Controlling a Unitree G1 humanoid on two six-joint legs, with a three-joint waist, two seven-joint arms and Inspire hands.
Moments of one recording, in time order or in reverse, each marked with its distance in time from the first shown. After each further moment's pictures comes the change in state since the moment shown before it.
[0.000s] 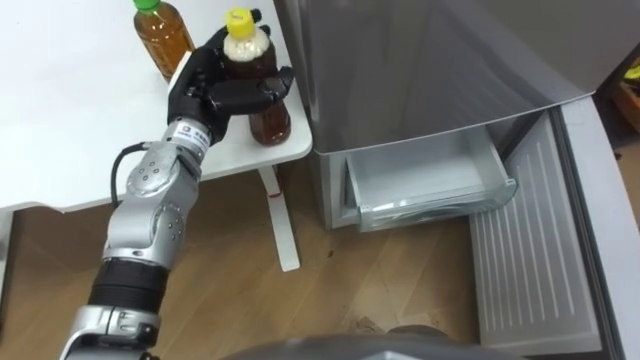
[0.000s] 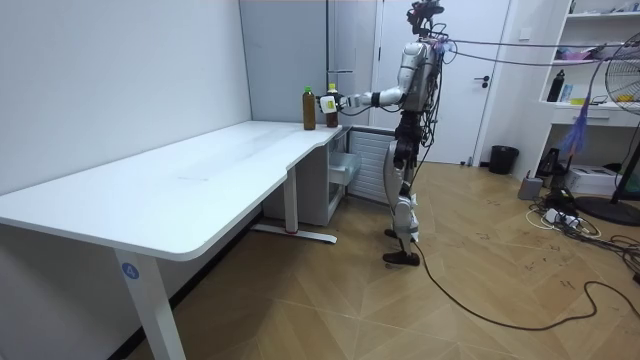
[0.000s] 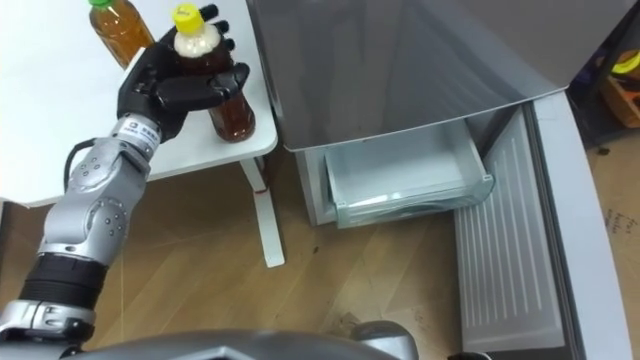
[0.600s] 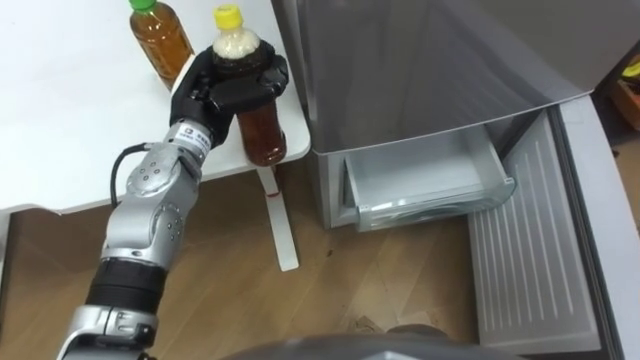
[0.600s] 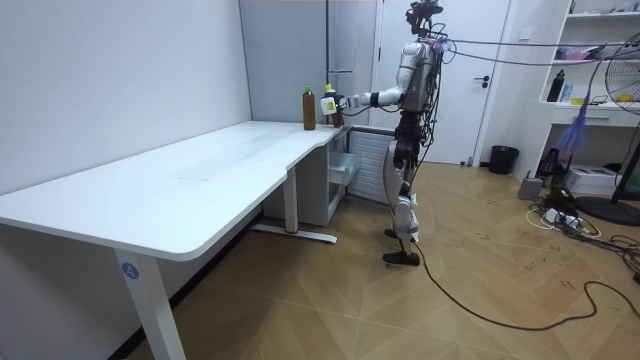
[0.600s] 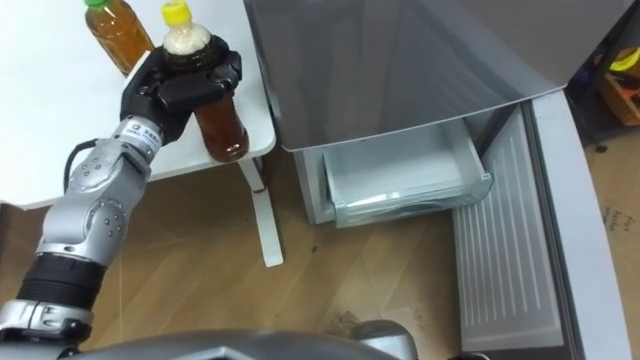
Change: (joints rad) left arm 0.000 0.012 -0.011 -0.002 0.007 0.021 0.003; right arm 0.000 0.002 -0.002 0.000 -0.021 0.011 0.010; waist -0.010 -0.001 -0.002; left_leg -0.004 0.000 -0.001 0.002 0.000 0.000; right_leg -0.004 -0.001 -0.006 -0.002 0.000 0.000
